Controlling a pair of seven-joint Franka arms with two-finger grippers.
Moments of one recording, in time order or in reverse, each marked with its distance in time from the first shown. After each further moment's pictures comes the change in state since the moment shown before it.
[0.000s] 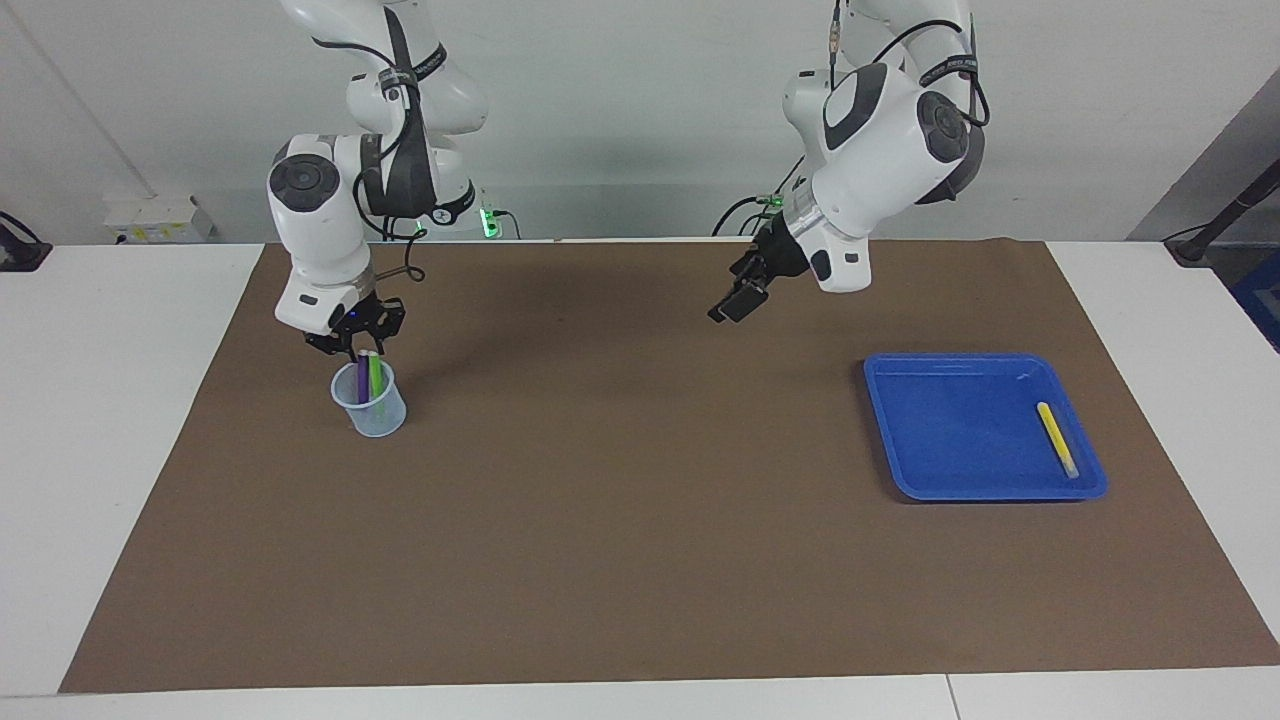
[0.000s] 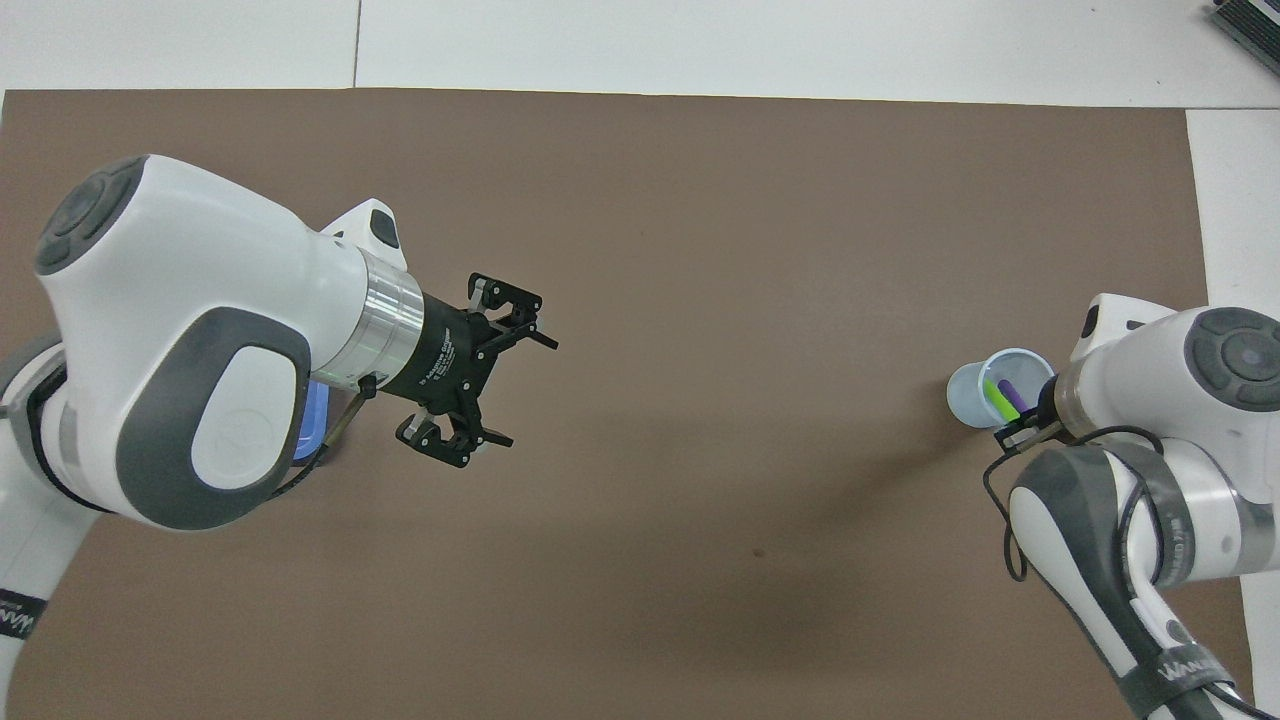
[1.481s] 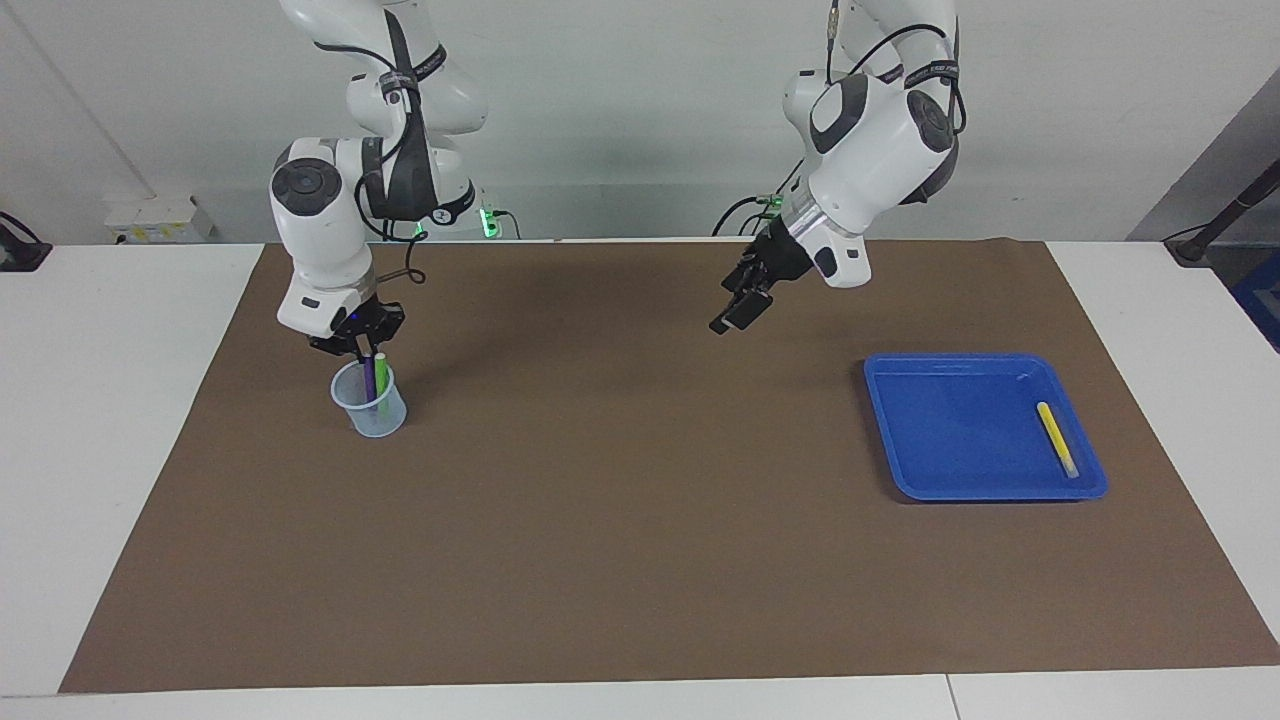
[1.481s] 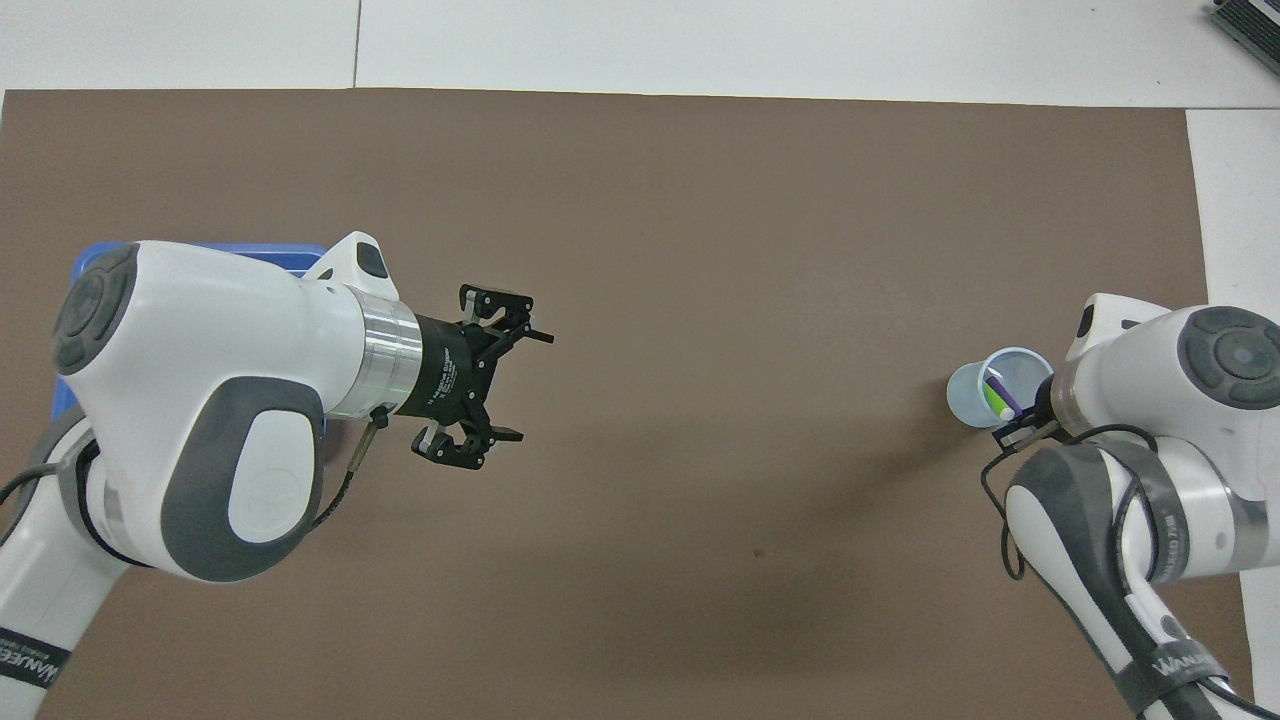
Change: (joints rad) left arm -0.018 -0.063 0.002 -0.162 -0.016 0.200 -0.005; right arm 0.000 0.009 0.001 0.001 -0.003 0.007 -0.003
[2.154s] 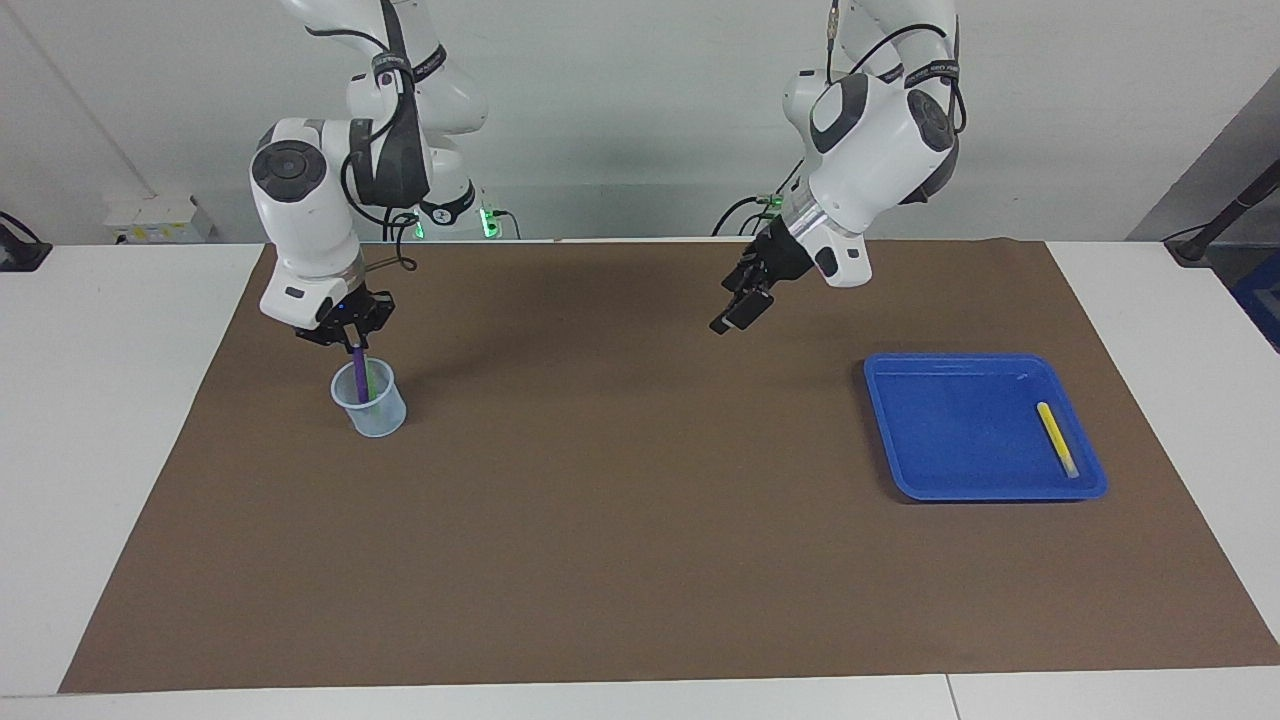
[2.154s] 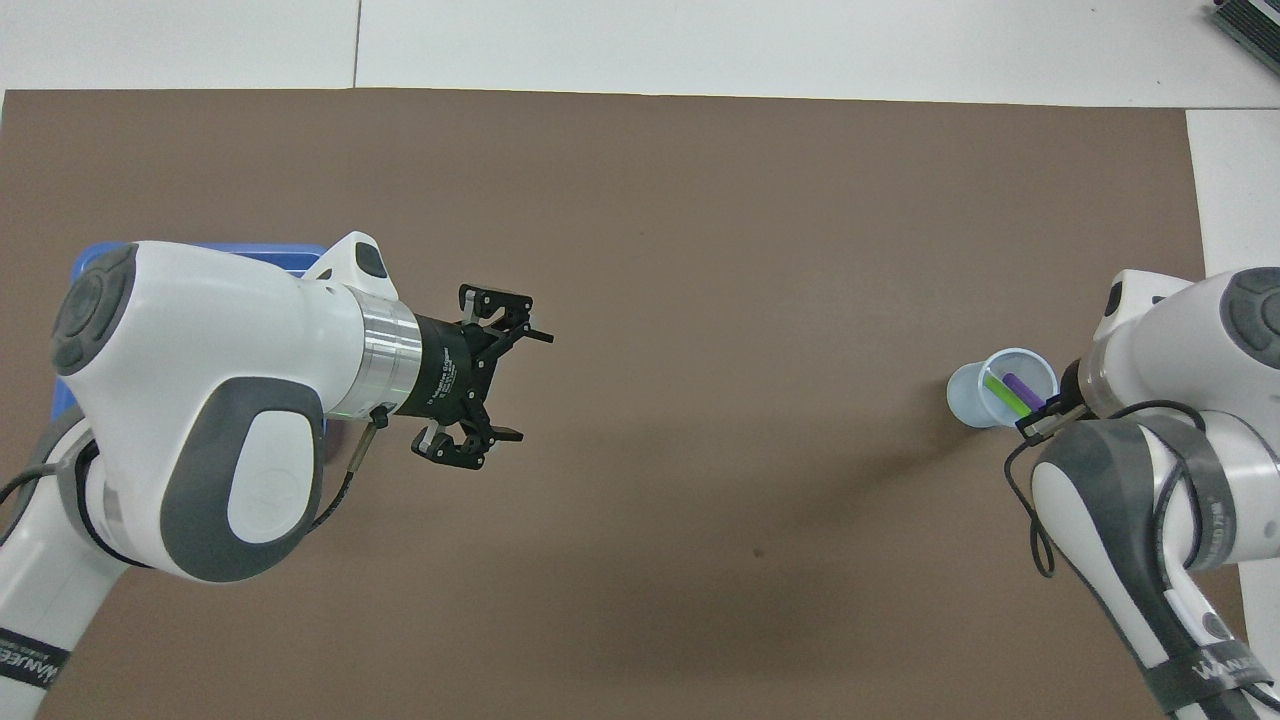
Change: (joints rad) left arm 0.000 -0.001 0.000 0.000 0.000 0.001 -0.004; right arm 0.000 0.001 0.001 0.113 0.000 -0.151 -0.021
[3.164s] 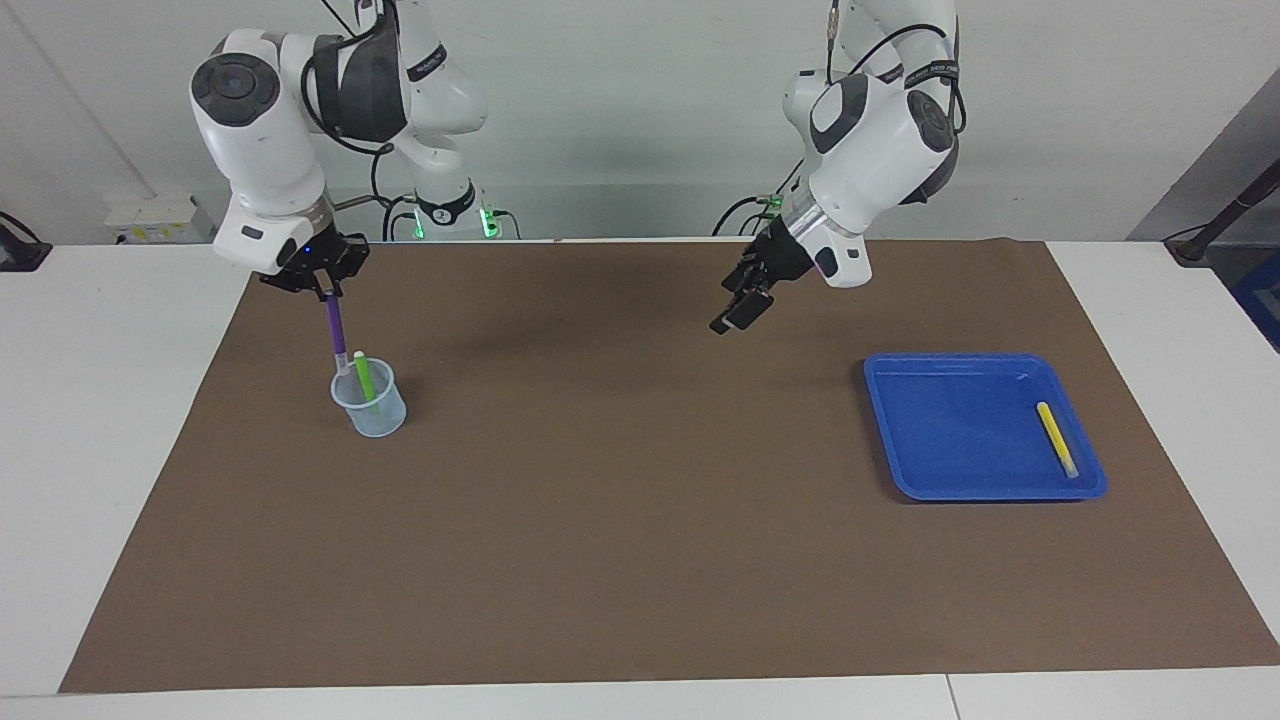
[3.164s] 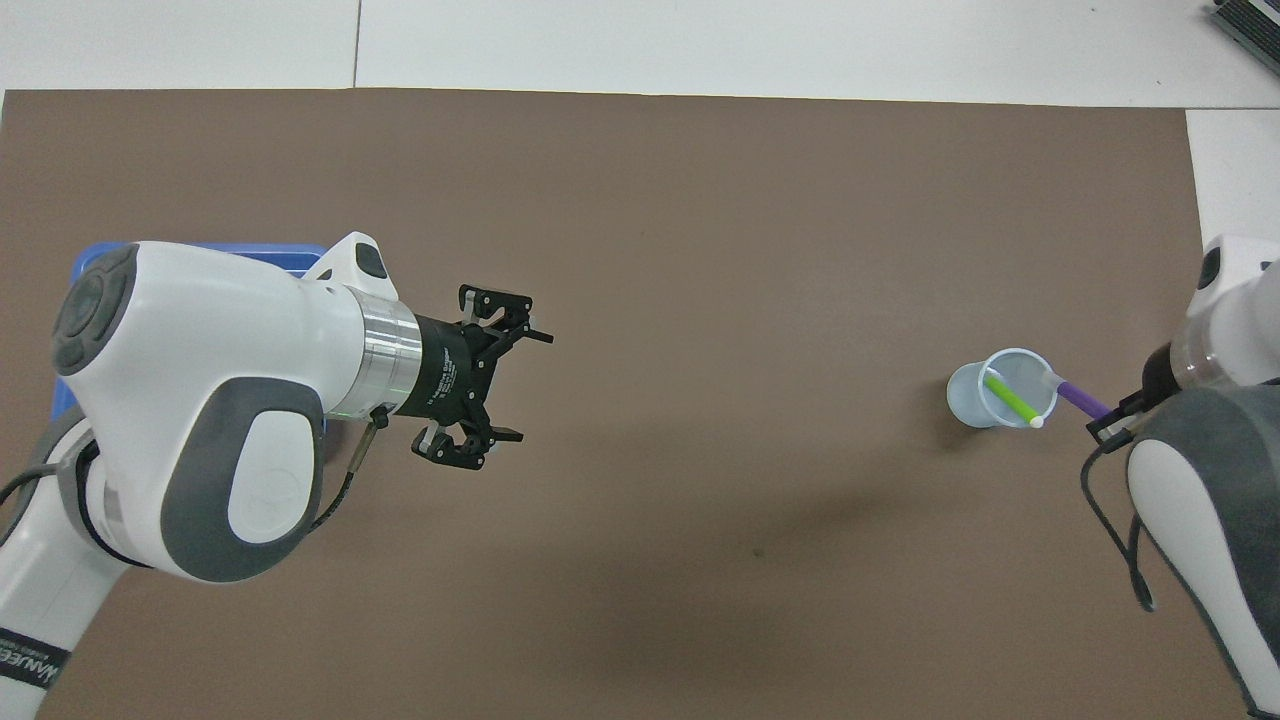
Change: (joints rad) left arm 0.000 0.000 0.000 -0.001 0.000 0.000 -0.002; right arm 0.001 -0.034 0.005 0.245 0.029 -0.350 -0.033
